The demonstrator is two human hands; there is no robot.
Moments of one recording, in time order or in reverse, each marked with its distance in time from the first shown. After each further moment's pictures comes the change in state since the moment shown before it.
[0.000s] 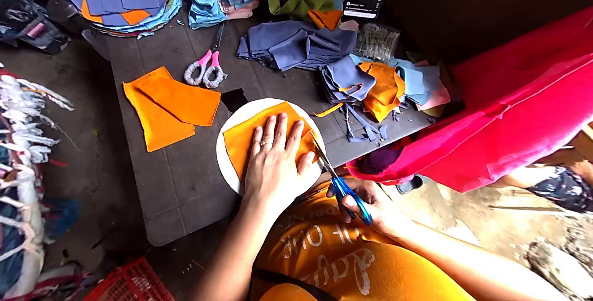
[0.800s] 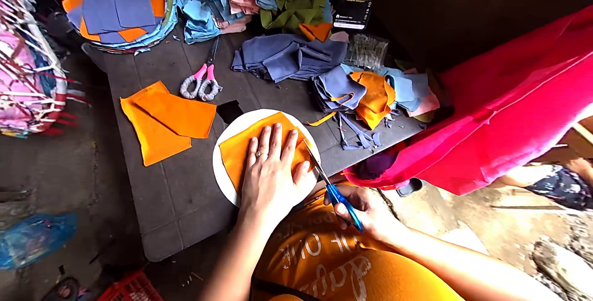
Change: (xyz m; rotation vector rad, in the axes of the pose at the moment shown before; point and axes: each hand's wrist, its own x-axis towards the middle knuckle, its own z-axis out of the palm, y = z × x) left_hand 0.000 0.002 -0.001 0.012 0.000 0.000; right_hand 0.000 -0.003 0.003 -0.042 0.043 0.043
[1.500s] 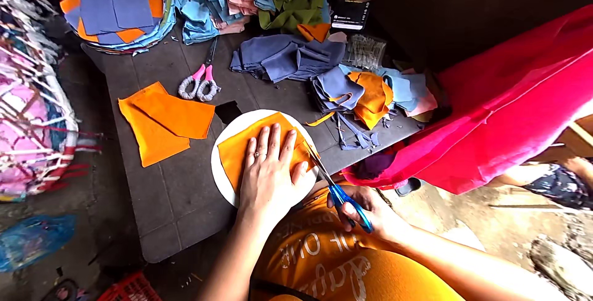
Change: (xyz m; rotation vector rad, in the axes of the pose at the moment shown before) left_hand 0.000 0.000 0.000 0.012 -0.001 -0.002; right_hand -0.002 -0.002 -0.009 0.031 -0.054 0.019
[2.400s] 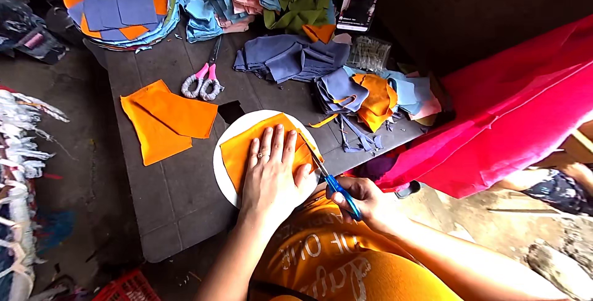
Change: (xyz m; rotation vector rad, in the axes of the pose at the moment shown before) left_hand 0.000 0.001 0.000 0.021 -0.025 -0.003; right_hand 0.016 -0.011 0.001 -0.005 0.072 0.026
